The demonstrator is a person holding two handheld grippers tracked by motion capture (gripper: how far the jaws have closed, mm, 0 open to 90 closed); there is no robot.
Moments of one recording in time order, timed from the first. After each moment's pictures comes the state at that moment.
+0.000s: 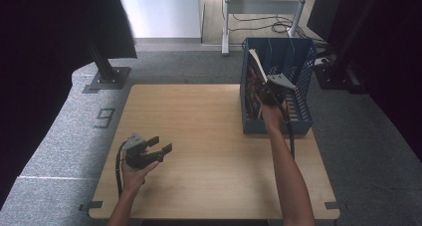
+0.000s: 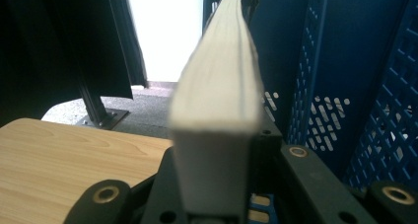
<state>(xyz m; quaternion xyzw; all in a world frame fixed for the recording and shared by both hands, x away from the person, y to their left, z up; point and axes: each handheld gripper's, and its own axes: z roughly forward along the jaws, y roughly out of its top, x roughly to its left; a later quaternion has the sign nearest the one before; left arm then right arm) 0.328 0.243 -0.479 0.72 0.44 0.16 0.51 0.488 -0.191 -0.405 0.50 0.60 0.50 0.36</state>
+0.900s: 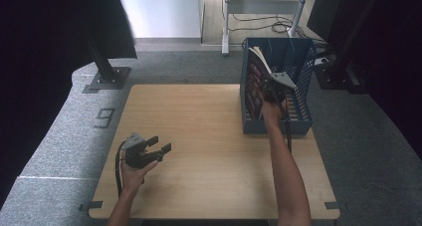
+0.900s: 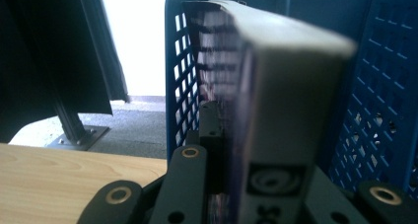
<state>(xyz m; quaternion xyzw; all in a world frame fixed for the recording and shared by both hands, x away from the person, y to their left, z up) 0.330 0.245 -0.479 0.72 0.44 0.16 0.51 0.503 -0.198 -0.410 0.52 0.56 0.51 0.39</state>
